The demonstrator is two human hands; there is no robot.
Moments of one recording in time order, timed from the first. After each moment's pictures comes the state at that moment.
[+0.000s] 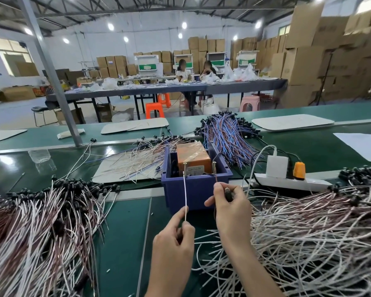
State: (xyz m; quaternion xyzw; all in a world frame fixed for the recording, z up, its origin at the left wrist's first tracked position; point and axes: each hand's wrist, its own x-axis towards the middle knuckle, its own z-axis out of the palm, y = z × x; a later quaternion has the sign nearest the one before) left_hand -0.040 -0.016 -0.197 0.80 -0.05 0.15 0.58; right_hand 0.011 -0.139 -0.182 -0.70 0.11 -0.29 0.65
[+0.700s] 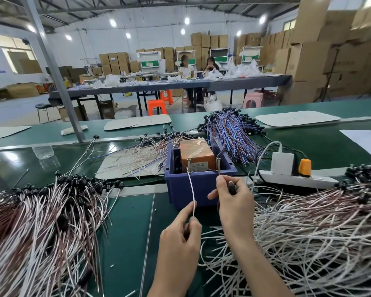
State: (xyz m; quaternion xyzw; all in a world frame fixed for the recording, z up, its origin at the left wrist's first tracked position) left_hand -0.033 -0.017 -0.201 0.79 -0.09 0.14 0.59; right_hand 0.018 -0.139 -0.180 -0.70 0.10 -0.29 0.65
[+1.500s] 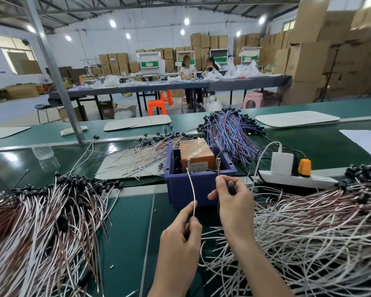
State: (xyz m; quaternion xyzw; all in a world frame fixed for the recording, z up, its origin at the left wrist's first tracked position) left_hand -0.032 -0.018 -0.203 0.78 -0.09 0.14 0.60; right_hand 0.018 -0.139 -0.179 -0.69 0.09 -0.29 0.66
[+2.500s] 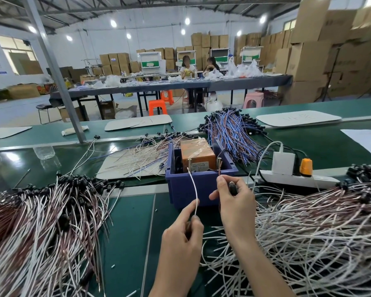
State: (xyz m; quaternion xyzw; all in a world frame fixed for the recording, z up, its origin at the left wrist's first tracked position) left_hand -0.029 -0.018 -0.205 0.78 -0.10 0.14 0.61; right_hand 0.017 -0.139 -0.181 -0.70 0.09 -0.29 0.64
